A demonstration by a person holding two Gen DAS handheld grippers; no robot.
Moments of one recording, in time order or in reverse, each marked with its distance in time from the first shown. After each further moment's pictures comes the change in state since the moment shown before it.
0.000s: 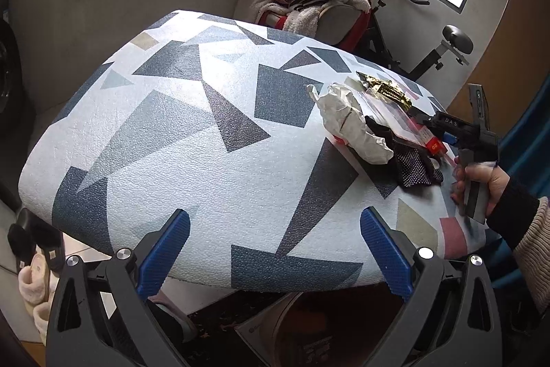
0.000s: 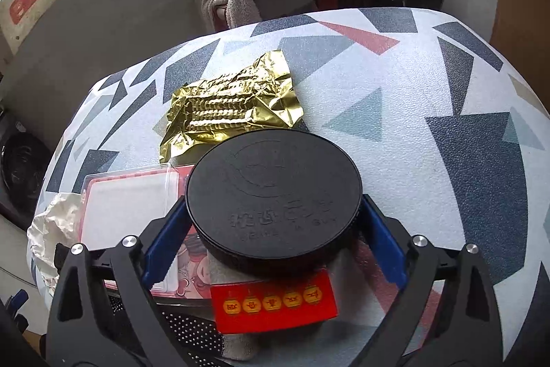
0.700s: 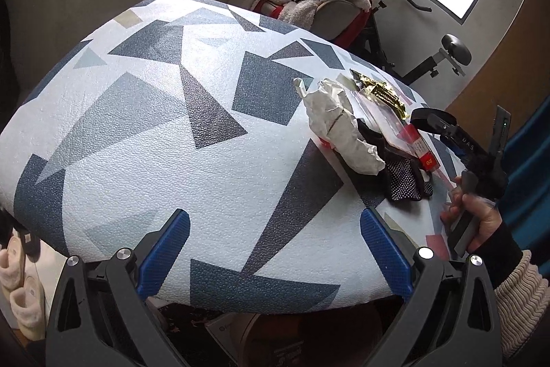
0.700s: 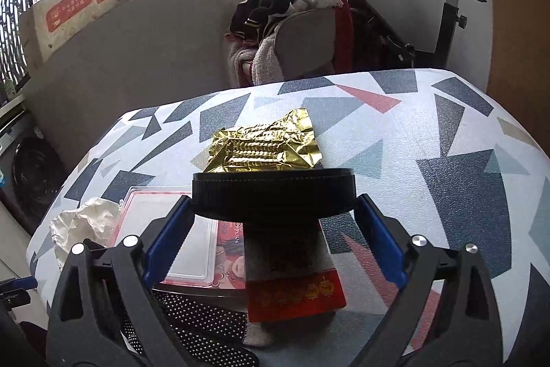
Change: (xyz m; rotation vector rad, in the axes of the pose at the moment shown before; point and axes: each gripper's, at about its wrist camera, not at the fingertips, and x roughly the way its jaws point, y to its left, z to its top) left arm 0.029 -0.008 0.011 -0.087 0.037 -0.082; right arm -0.044 0.009 -0.017 -0.059 -0.238 0.046
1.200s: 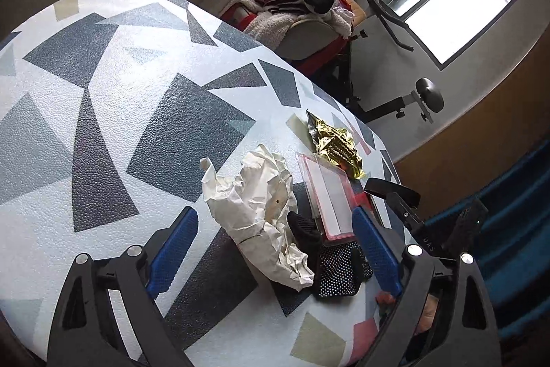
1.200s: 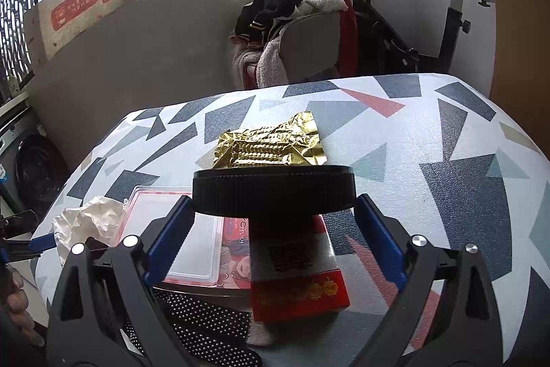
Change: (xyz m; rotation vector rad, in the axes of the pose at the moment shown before) left arm 0.067 -0.030 0.075 -0.172 -0.020 -0.197; right arm -0.001 0.005 -0.001 -0.017 -0.001 0.012
